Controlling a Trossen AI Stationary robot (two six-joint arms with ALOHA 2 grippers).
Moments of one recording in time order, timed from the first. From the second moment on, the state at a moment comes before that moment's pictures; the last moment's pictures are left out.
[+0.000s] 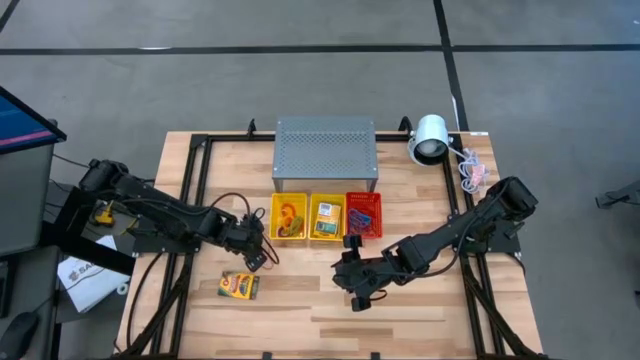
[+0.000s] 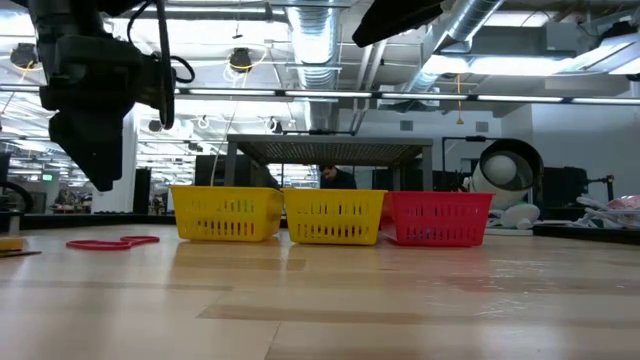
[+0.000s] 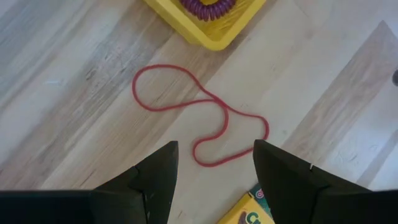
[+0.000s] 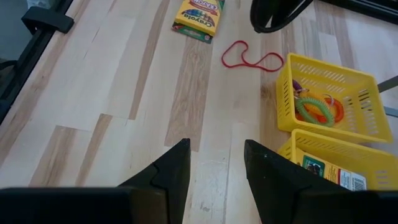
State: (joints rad) left arm -0.32 1.26 0.69 -0.66 -0.16 -1.03; right arm 0.50 1.71 1.30 -0.43 0.40 0.12
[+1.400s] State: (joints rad) left arm -0.32 1.52 0.69 -0.58 -0.08 -1.03; right arm 0.50 1.71 1.30 -0.43 0.40 0.12
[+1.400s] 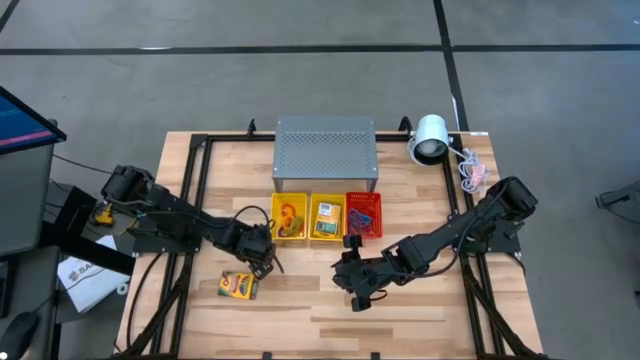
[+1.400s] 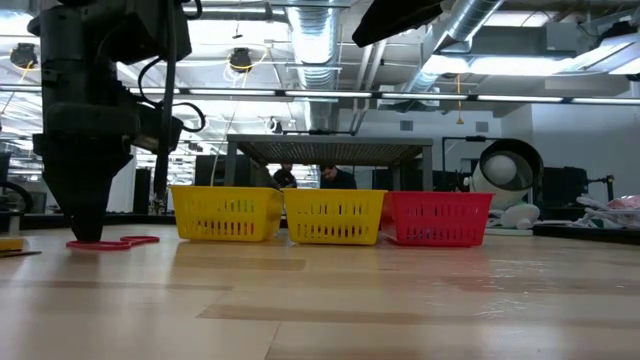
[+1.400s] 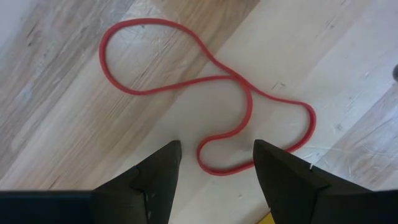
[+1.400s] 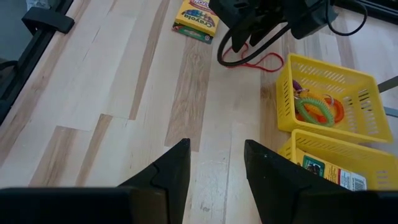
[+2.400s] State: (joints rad) left arm -0.32 1.52 0.69 -0.62 -0.05 -0.95; right arm 0.50 1.71 1.30 -0.43 0.40 0.12
